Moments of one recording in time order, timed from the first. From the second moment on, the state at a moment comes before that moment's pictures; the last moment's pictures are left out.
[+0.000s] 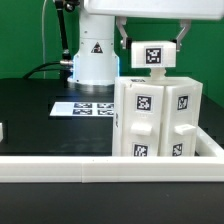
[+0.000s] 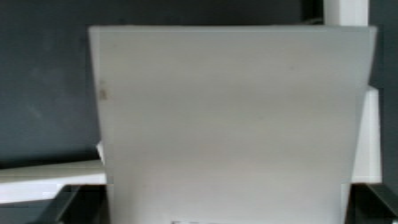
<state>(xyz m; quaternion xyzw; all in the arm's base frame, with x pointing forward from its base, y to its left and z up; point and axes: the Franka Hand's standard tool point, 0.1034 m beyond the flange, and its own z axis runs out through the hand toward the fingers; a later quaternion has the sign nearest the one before) 0.584 0.049 0.175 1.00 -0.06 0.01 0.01</state>
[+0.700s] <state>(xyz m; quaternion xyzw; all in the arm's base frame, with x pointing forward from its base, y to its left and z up) 0.594 0.059 0.163 1.00 -0.04 0.01 0.01</state>
